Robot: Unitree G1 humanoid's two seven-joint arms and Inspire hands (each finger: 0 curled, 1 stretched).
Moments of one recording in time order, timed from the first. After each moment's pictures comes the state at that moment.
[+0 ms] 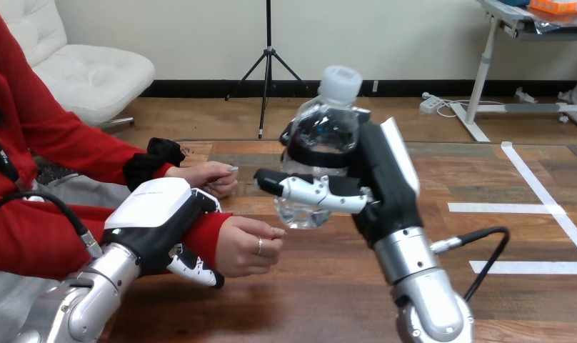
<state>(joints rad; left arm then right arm) -0.19 0.59 -0.26 0.24 0.61 -0.22 -0.08 -0.13 0.03 0.18 0.02 -0.06 -0.24 0.08</state>
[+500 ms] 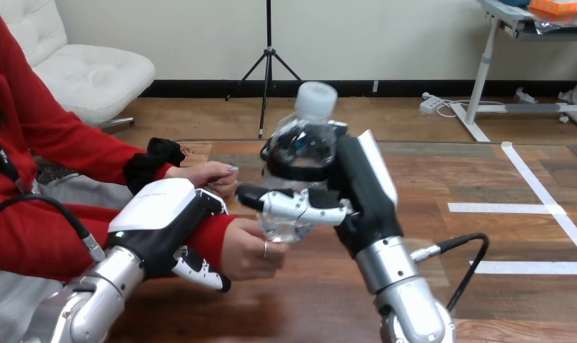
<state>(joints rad) -0.15 0.58 -0.25 0.17 0.60 -0.19 -0.11 -0.13 0.05 0.23 0.10 -0.09 -0.29 0.06</state>
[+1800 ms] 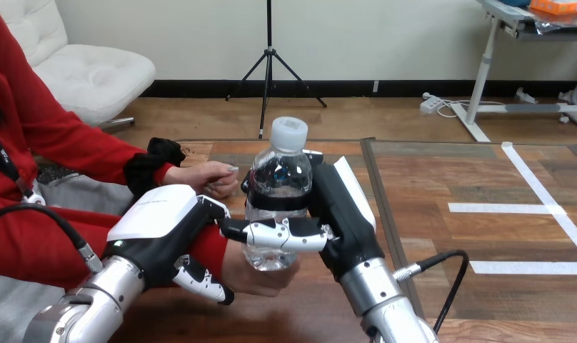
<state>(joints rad) -0.05 0.57 -0.21 -0.01 0.60 -0.12 -0.16 -0.10 0.05 0.29 0.21 -0.09 -0.37 0.06</state>
